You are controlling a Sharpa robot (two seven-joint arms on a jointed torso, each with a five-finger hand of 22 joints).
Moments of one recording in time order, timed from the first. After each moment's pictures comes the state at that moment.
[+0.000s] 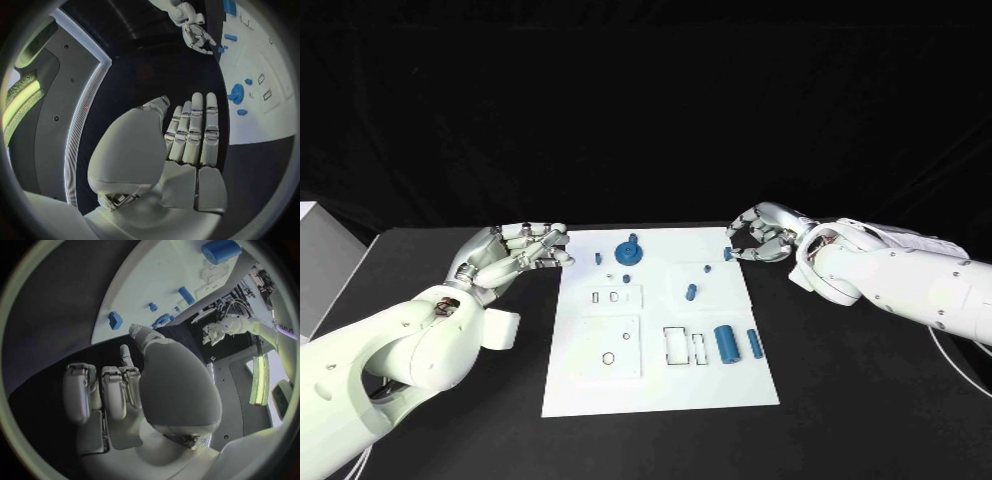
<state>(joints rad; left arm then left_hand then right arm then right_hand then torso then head) 0.95 -0.91 0.30 1.63 -0.27 -0.29 0.35 1.53 -0.12 0.31 0.28 0.19 0.90 0.22 0.18 0.12 1.09 0.16 0.08 0.07 1.08 0.10 0.38 0.35 0.17 1.02 0.21 0.26 0.11 1.27 -0.90 -0.09 1.22 -1.16 -0.39 0.14 1.44 -0.26 0.36 0.16 0.30 0.91 0.16 0.21 0.26 1.46 0.07 1.54 1.31 1.47 0.00 1.57 1.31 0.05 1.47 0.09 1.46 1.31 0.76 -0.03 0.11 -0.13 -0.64</state>
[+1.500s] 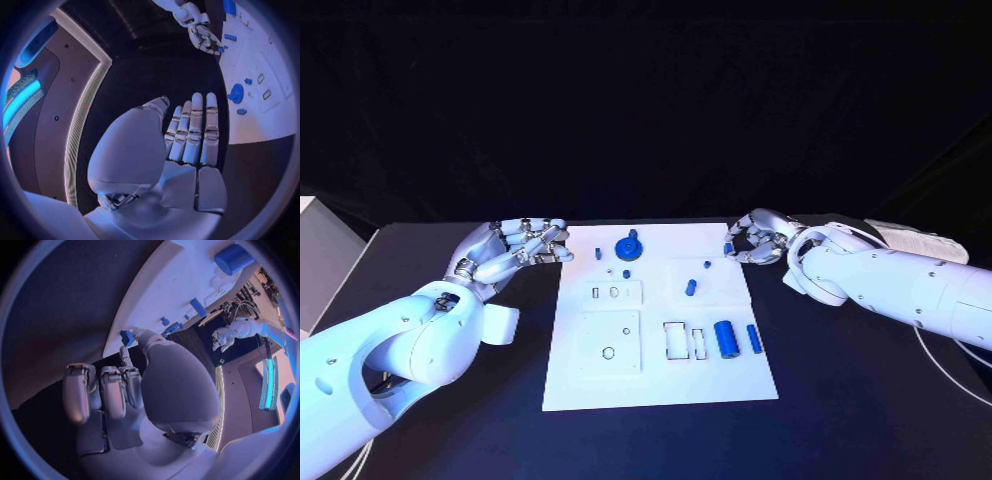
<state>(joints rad) 0.94 -0.91 0.30 1.62 -0.27 -0.28 0.35 1.52 -0.12 0.32 0.29 0.19 0.90 0.22 0.18 0.12 1.10 0.16 0.07 0.07 1.07 0.10 0.38 0.36 0.17 1.02 0.21 0.26 0.11 1.23 -0.85 -0.09 1.15 -1.16 -0.36 0.06 1.42 -0.24 0.33 0.18 0.29 0.91 0.17 0.19 0.26 1.47 0.08 1.54 1.31 1.46 0.00 1.57 1.31 0.05 1.47 0.10 1.46 1.31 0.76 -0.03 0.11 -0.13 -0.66</state>
